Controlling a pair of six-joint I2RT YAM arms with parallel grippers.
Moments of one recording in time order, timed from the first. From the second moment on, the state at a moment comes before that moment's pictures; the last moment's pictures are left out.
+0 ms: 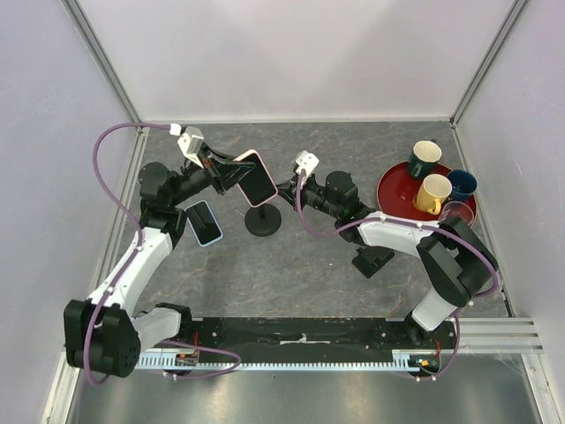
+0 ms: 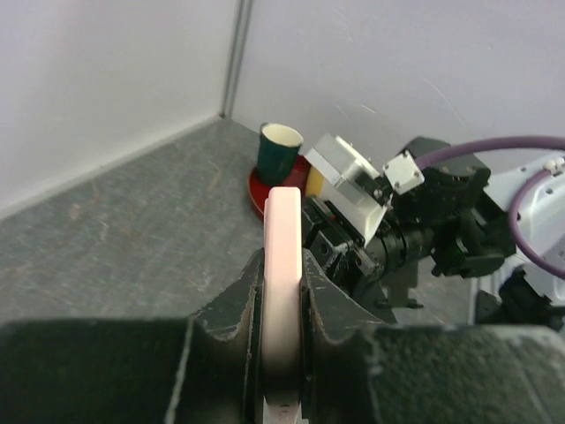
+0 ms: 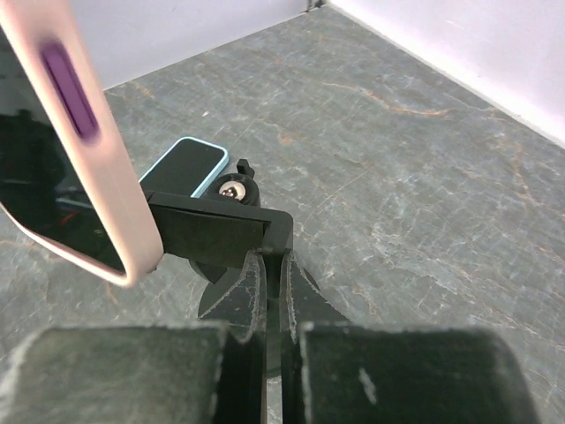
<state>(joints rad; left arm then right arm) -0.18 1.10 0.80 0.60 0.81 -0.43 0.70 1.64 0.88 0.71 -0.27 0.01</state>
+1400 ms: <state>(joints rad) -0.39 1.35 0.75 0.85 1.05 -0.23 0.57 1.67 0.91 0.66 -0.77 0.05</state>
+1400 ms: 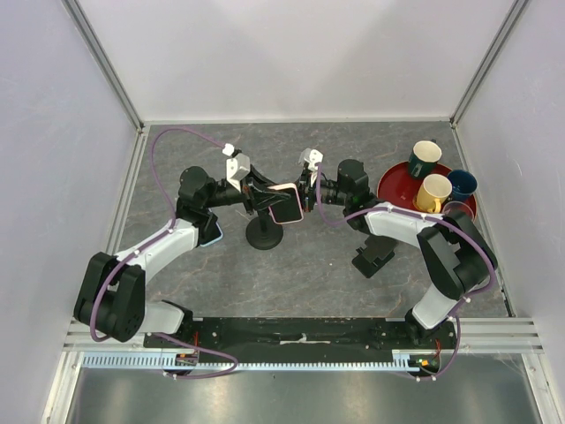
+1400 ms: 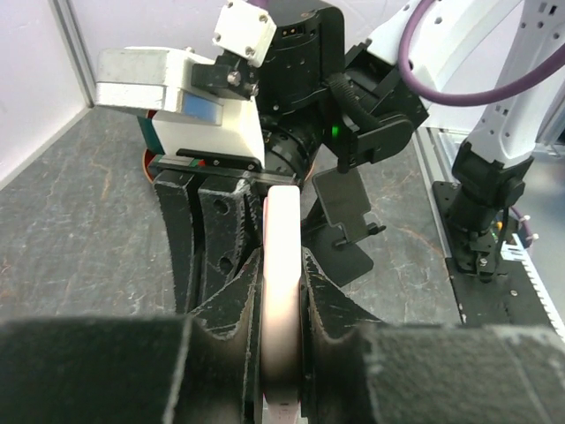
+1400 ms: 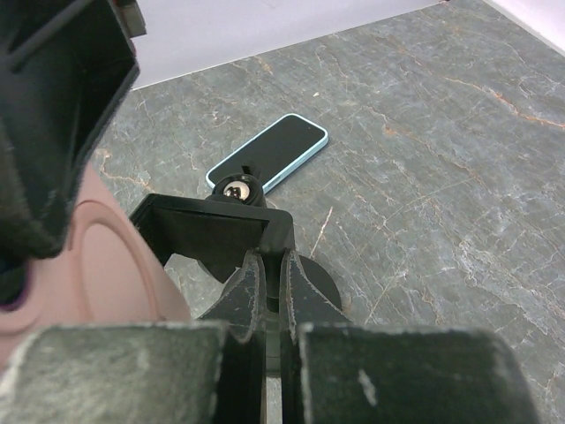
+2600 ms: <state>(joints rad) -0.51 1.18 0.72 0.43 0.54 0.09 0.75 1.52 0.70 0.78 -0.02 0.05</state>
